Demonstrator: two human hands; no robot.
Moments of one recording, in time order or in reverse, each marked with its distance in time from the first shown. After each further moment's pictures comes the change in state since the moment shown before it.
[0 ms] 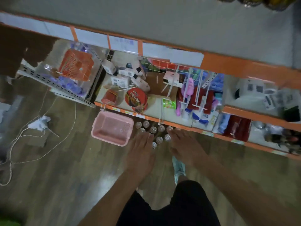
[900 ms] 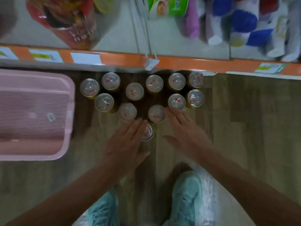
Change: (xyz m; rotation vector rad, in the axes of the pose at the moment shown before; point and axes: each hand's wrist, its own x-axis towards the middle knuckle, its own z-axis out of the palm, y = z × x) left_hand 0.152 -0.244 0.550 0.089 -0.040 0.475; right_hand 0.243 0.141 0.537 0.188 0.163 0.295
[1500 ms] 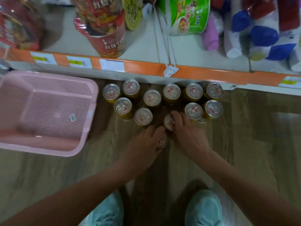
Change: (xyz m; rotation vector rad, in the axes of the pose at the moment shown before) left_hand 0.016 -0.001 0.049 -0.133 0.037 -0.111; right_hand 0.040 0.001 0.055 -0.090 0.265 -0.030
